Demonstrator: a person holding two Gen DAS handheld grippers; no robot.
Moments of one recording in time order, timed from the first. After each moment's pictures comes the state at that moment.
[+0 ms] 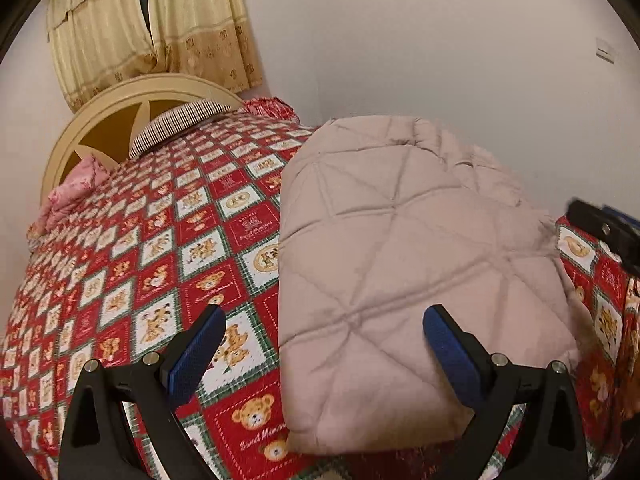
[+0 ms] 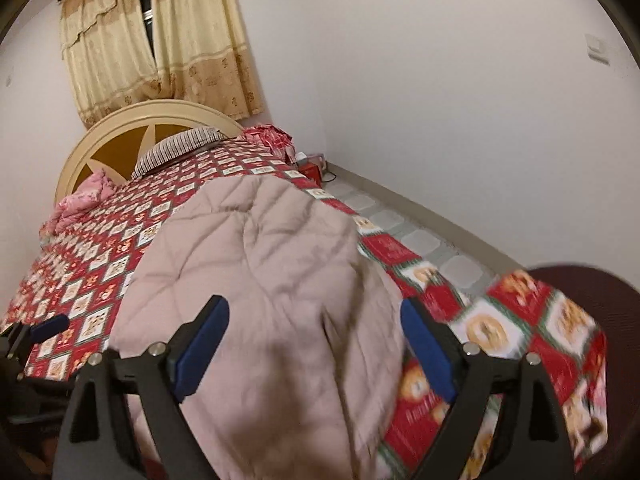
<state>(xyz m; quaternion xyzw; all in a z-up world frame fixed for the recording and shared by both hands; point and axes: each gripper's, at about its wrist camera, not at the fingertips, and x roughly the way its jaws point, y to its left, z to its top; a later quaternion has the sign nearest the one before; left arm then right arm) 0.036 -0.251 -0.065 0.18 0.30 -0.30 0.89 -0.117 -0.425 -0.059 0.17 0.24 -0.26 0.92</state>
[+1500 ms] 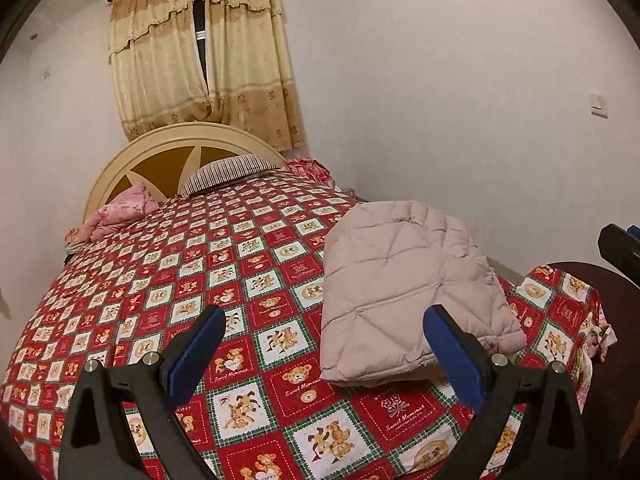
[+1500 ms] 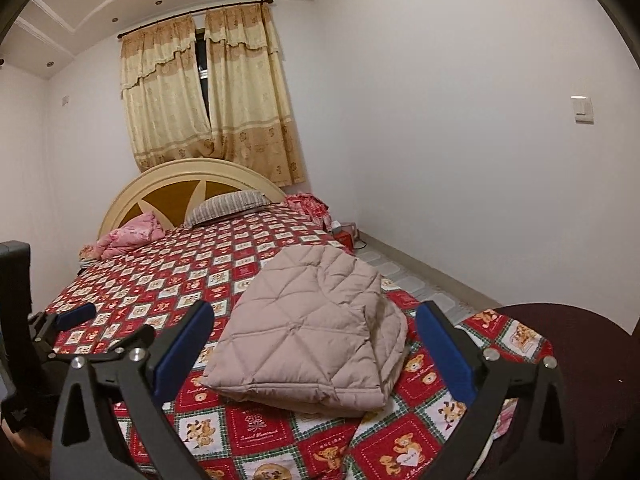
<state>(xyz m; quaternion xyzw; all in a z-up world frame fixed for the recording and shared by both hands) -0.076 -0.161 0.015 0.12 0.20 -0.26 0.94 -0.230 -0.315 0.016 0.11 0.12 -0.23 0.96</state>
